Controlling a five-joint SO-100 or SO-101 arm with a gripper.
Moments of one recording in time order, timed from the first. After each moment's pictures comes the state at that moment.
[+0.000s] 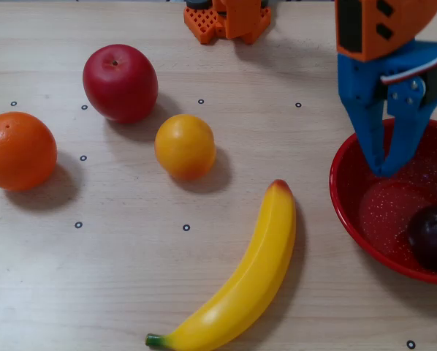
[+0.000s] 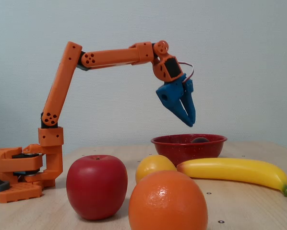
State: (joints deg) arm -23.7 70.4 53.6 72.9 -11.4
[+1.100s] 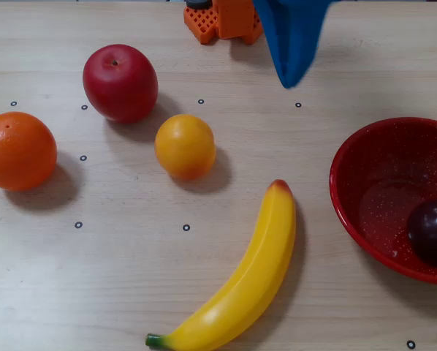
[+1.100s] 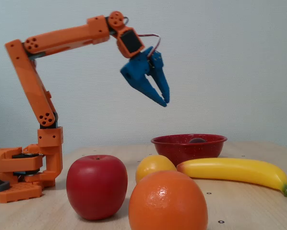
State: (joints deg) arm -11.3 113.6 90.5 73.8 -11.4
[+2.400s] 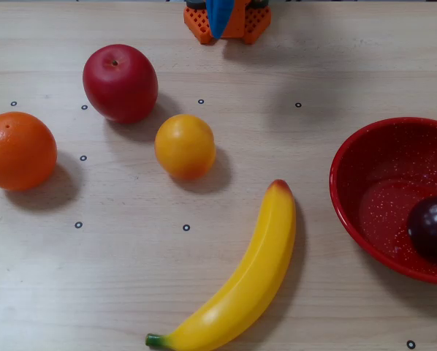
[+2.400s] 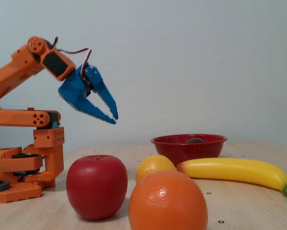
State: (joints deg) arm 1.7 174.9 137.6 79.4 -13.0
